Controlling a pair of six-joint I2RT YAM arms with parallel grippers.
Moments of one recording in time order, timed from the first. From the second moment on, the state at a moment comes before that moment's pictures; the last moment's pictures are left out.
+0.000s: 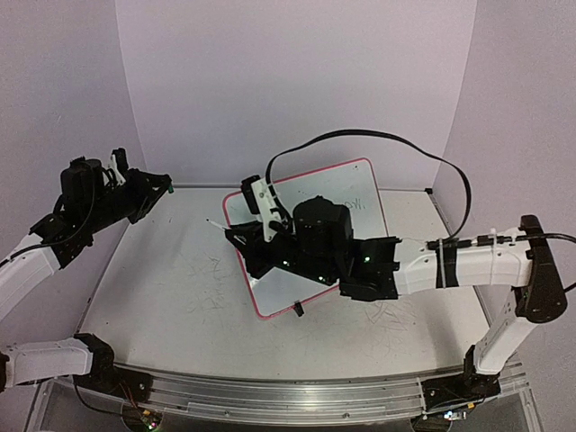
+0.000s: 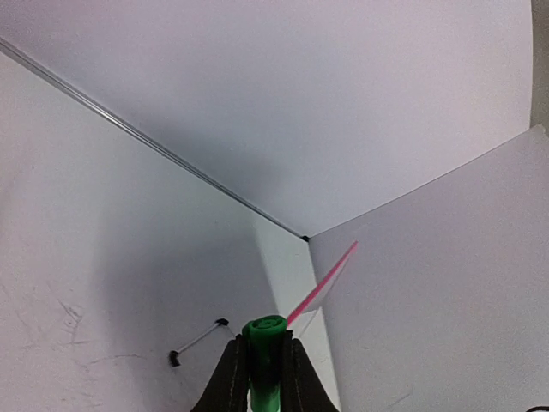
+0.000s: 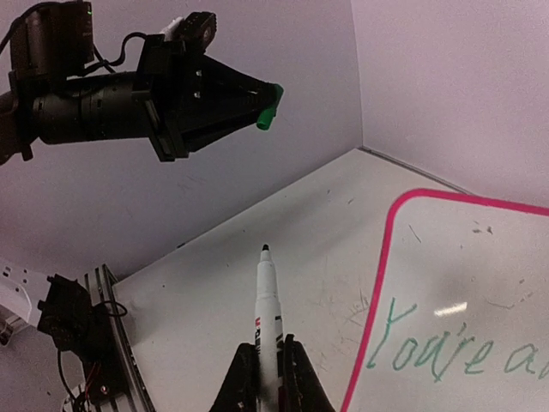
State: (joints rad) left arm -0.39 0.92 0.87 -0.15 0.15 -0.90; right arm 1.24 1.67 1.28 0.23 0.22 0.22
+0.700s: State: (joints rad) left arm -0.39 0.88 0.75 0.13 0.19 -1.37; right arm 1.26 2.02 1.69 0.38 0.36 0.16
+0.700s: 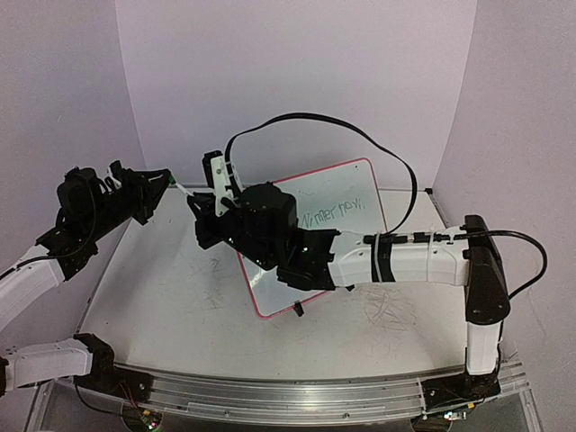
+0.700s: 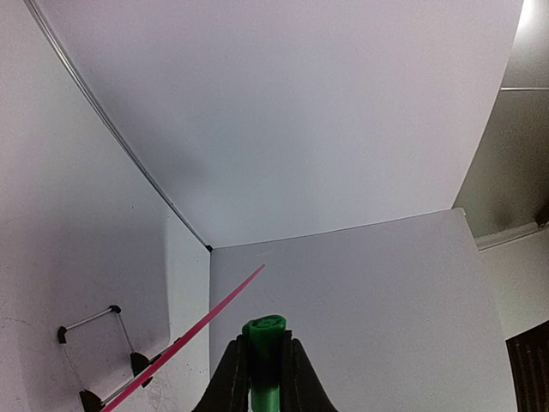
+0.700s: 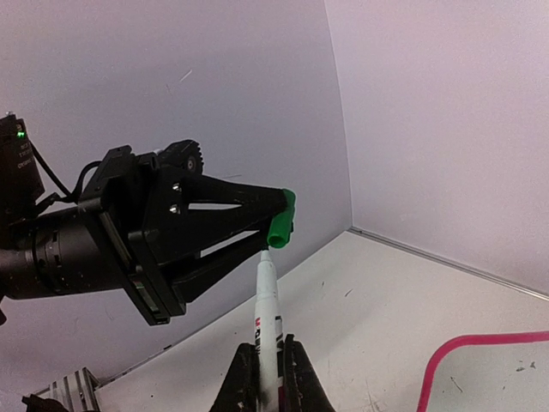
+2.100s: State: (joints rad) left arm -0.39 0.88 0.71 0.23 0.22 -1.40; right arm 1.26 2.08 1.75 0.36 0.41 0.14
